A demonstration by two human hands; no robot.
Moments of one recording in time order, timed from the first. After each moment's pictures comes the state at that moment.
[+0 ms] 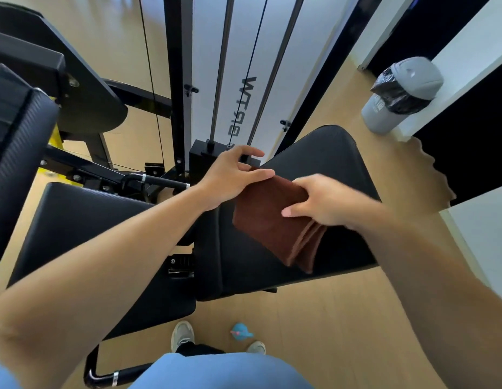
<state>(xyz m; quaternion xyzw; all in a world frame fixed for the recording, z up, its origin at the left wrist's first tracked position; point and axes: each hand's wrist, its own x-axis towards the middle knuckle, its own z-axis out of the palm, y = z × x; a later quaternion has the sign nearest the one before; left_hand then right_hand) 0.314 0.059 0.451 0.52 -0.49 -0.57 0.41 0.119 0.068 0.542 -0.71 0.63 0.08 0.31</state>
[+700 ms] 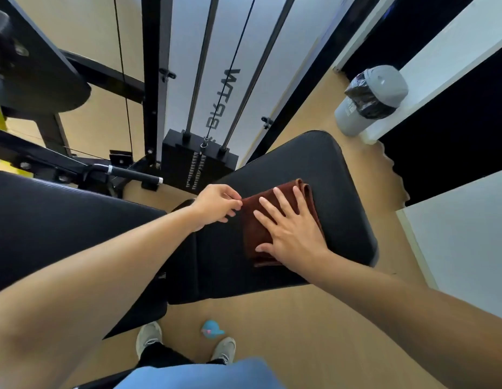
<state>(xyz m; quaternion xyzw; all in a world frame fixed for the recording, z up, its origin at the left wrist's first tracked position) 0.298 0.042 0.359 0.58 -0.45 -0.60 0.31 0.105 0.085 0.449 -0.82 0.41 0.36 -0.17</state>
